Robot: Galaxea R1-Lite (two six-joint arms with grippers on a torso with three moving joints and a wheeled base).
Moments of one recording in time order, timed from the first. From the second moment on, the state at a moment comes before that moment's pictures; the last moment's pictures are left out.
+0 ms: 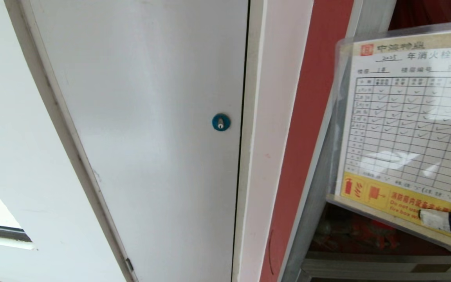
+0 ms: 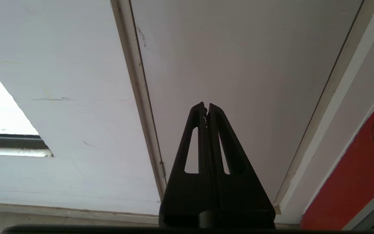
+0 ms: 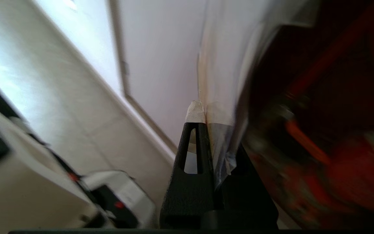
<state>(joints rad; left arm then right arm) 0.00 0.00 0.00 -0.02 -0.02 0.02 0.66 0.90 -0.92 0.32 0.01 -0.12</state>
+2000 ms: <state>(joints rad) 0.00 0.00 0.00 -0.02 -0.02 0.02 -0.30 1.32 -1.24 0.27 -0.09 -1.61</state>
